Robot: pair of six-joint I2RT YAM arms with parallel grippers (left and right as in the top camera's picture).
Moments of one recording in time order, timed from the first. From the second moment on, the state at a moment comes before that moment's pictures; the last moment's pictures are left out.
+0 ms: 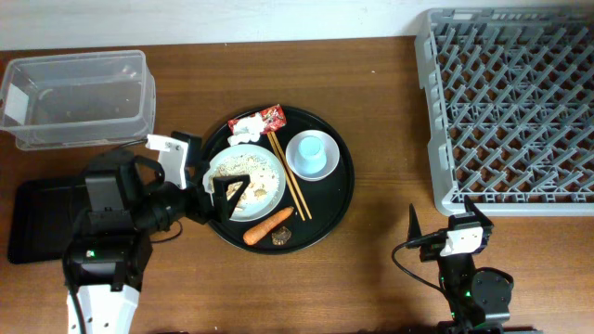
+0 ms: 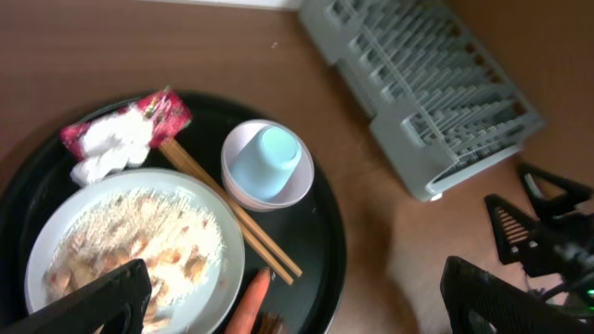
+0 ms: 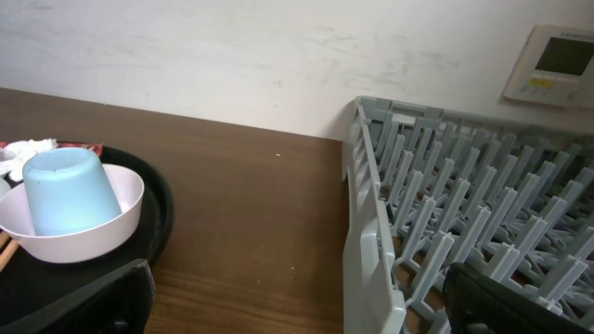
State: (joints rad) left arm 0.01 1.00 0.93 -0.60 0.70 -0.04; right arm 0.01 0.01 0.01 -0.07 -0.06 -0.13
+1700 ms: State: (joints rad) left arm -0.58 1.78 1.25 -0.73 -0.17 -0.26; right arm 0.01 0.01 0.01 -0.07 -0.06 -0.13
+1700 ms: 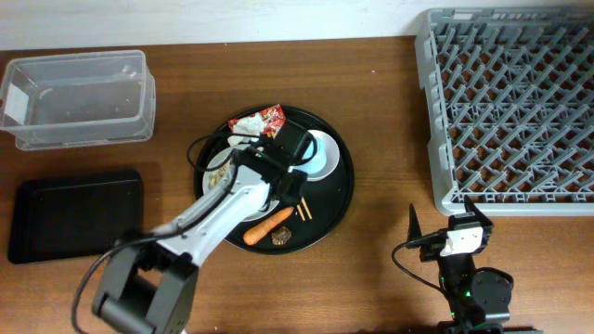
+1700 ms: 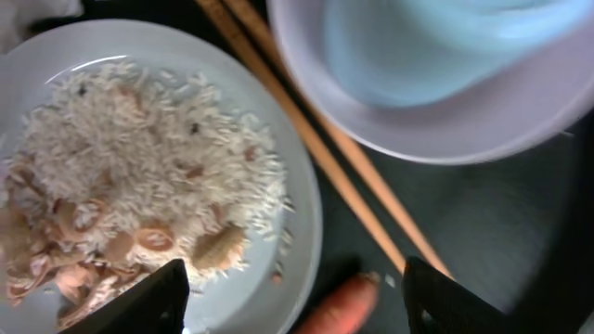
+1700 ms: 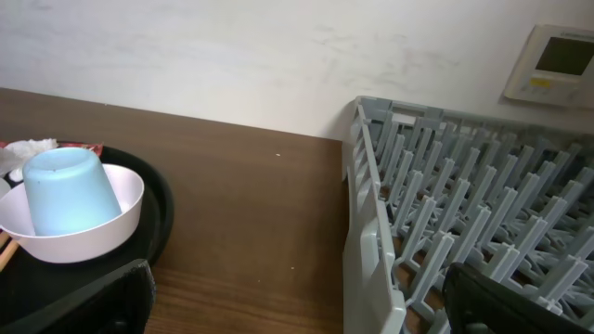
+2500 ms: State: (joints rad) left arm -0.62 1.90 1.25 -0.66 -0.24 -0.31; right arm 0.01 0.01 0.01 -0.07 -0.06 -0.13
